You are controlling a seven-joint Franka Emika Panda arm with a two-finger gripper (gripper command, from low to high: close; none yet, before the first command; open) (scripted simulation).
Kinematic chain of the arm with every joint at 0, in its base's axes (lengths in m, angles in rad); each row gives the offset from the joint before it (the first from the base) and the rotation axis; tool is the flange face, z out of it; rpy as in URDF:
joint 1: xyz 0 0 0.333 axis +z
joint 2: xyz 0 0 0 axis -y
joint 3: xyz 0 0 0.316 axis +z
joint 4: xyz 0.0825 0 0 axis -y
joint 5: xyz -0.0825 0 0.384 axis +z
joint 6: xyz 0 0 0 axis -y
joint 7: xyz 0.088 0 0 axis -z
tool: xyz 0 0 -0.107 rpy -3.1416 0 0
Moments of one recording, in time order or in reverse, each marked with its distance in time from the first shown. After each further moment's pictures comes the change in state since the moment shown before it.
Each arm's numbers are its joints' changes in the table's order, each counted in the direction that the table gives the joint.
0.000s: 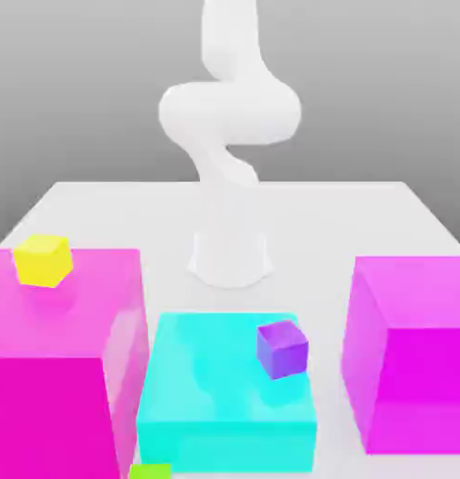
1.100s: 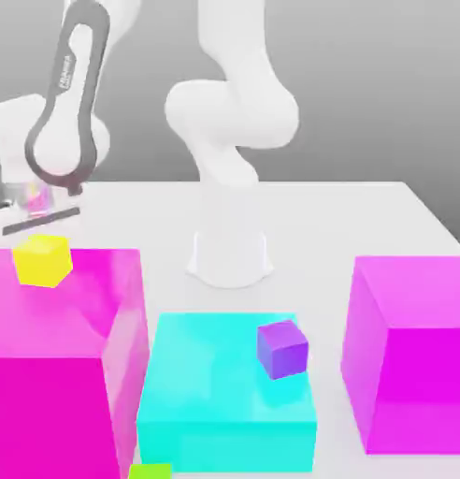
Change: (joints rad) arm -0.477 -0.754 -0.616 -0.555 0.308 0.505 0.905
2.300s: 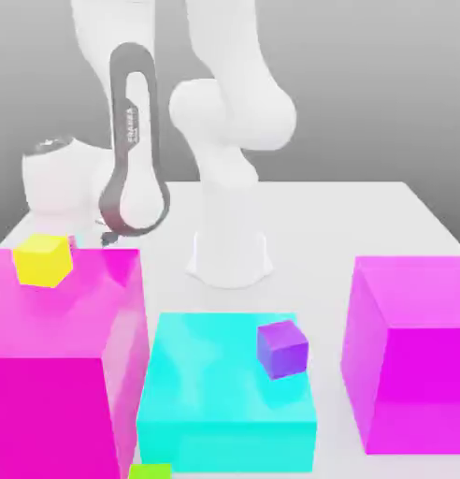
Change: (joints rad) arm -0.163 -0.025 0.462 -0.040 -0.298 0.120 0.596
